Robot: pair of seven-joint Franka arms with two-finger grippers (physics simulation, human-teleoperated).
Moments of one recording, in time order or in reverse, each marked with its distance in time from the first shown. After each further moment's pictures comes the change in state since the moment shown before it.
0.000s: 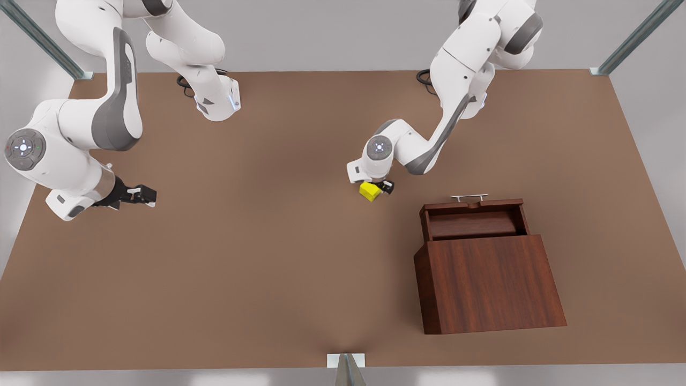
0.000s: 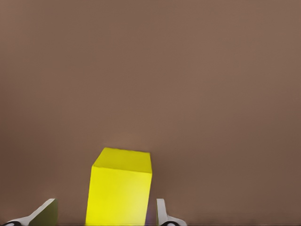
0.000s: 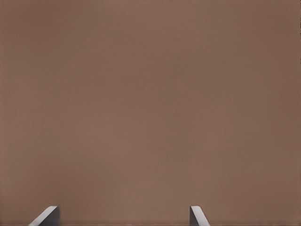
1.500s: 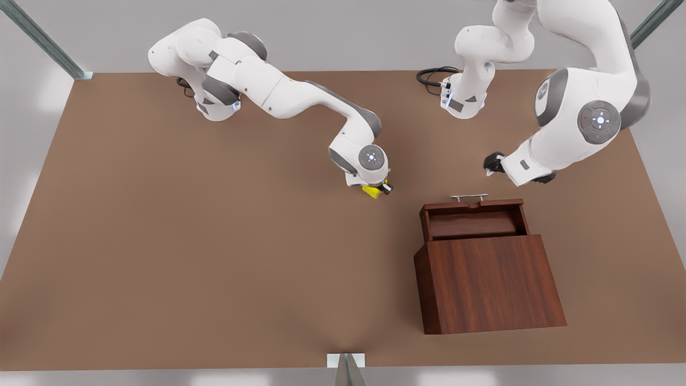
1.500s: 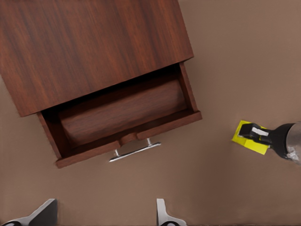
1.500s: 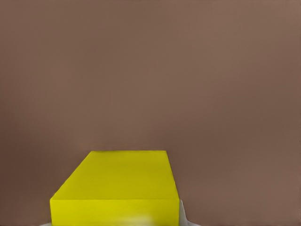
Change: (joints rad) left arm 0.390 -0.326 0.218 0.442 -0.081 -0.805 0.336; right arm 0.820 0.797 0.235 0.448 0.005 0.369 1.707
